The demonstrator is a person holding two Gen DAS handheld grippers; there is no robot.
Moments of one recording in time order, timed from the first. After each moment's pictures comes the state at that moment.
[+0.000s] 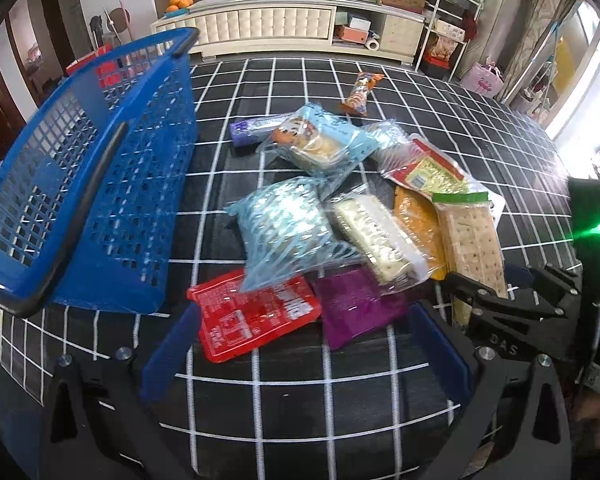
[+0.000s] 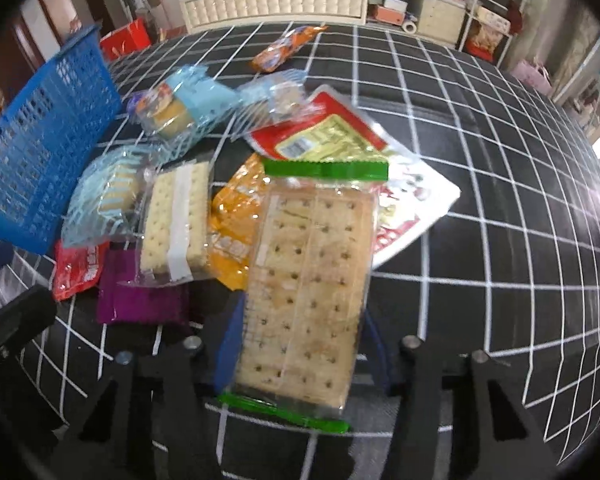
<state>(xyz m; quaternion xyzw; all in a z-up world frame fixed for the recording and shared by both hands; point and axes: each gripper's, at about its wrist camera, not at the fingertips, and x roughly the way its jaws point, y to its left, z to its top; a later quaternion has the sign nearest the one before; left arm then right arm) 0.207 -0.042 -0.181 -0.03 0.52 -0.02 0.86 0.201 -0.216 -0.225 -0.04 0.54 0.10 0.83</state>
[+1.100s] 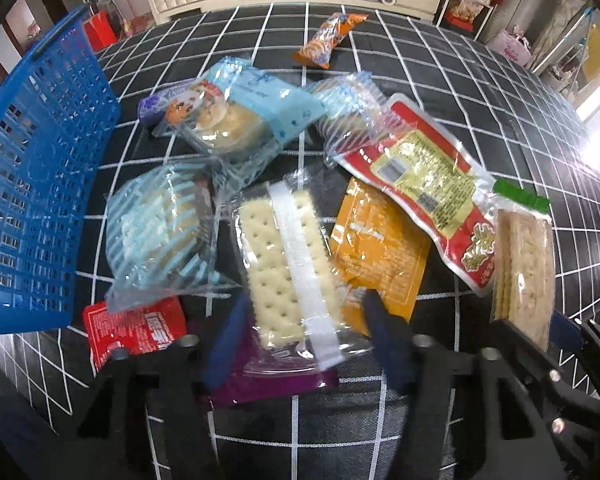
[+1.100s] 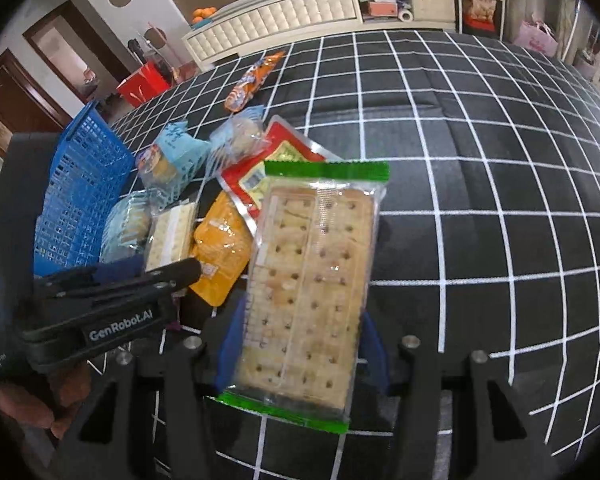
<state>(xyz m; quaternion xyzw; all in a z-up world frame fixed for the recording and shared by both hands) 0.285 -0.127 -0.231 -0.02 0.60 0.02 0.80 0.211 -0.287 -0.212 0.08 0.53 0.16 0.83</state>
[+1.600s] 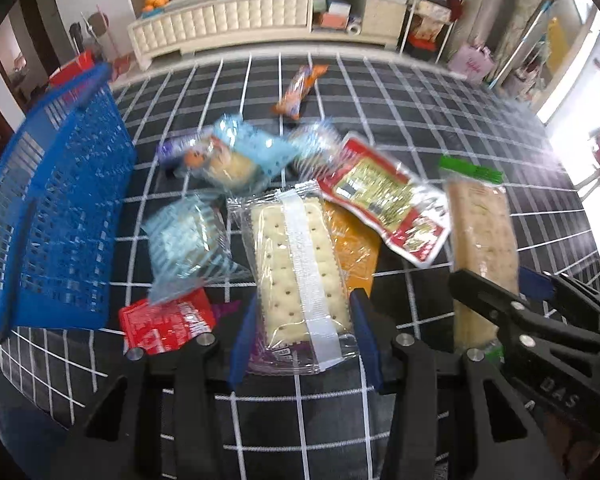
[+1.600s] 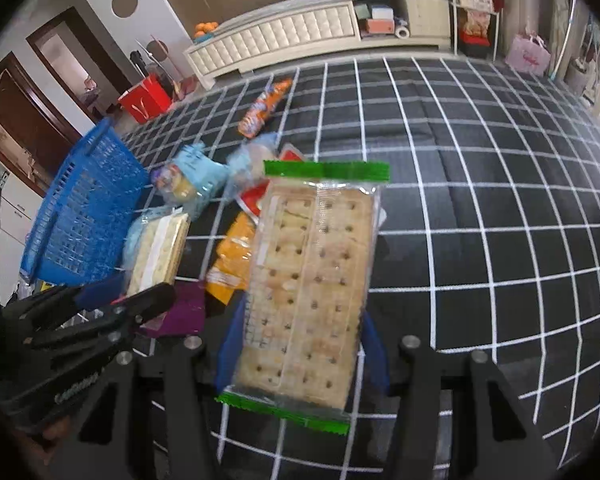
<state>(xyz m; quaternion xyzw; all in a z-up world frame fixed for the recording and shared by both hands) 0.241 -0.127 -0.167 0.00 0.53 -0.03 0.85 0.195 -0.279 -0.174 0.07 0.50 0.15 0.85</state>
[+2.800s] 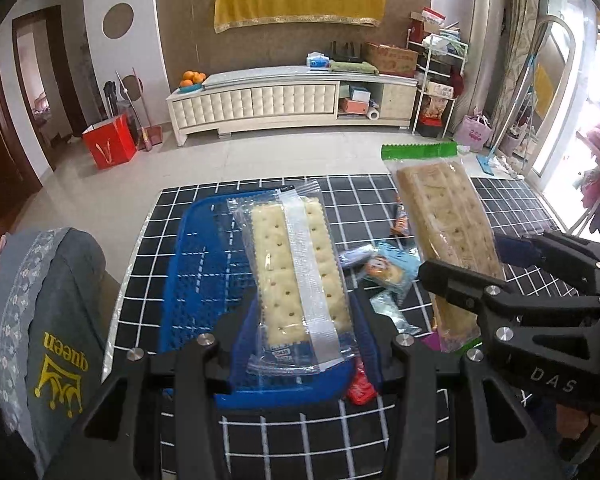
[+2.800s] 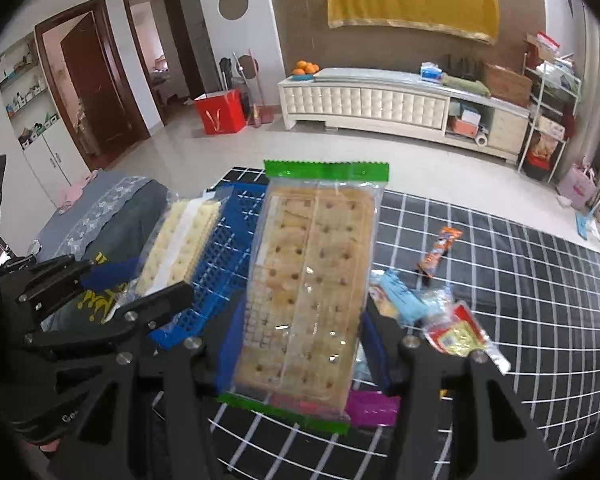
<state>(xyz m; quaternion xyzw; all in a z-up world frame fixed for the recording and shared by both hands) 0.205 0.085 -0.026 0.01 0.41 -0.03 0.91 0.194 -0.069 -0.051 -0.04 0.40 0.23 0.88</state>
